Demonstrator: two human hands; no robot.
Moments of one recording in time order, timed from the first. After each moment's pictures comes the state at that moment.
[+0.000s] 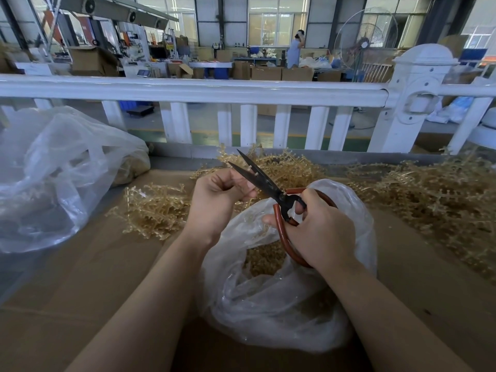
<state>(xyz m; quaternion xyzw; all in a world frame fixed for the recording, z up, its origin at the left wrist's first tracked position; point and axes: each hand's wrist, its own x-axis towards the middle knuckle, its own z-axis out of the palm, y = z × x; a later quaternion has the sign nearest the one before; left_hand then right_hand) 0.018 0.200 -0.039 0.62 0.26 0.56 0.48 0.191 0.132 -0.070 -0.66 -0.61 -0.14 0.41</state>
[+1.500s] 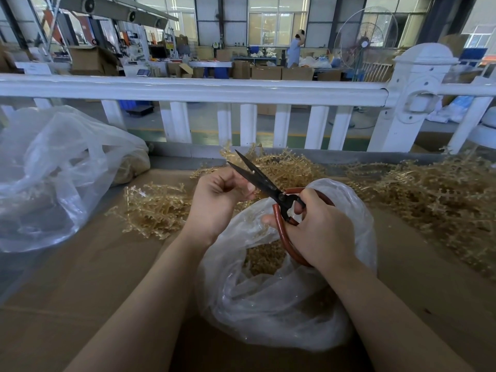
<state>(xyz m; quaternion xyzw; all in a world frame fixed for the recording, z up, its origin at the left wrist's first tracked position) 0.016 0.200 -0.038 0.66 0.28 0.54 0.44 0.189 0.130 -0.066 -0.65 -0.62 -0.10 0.43</state>
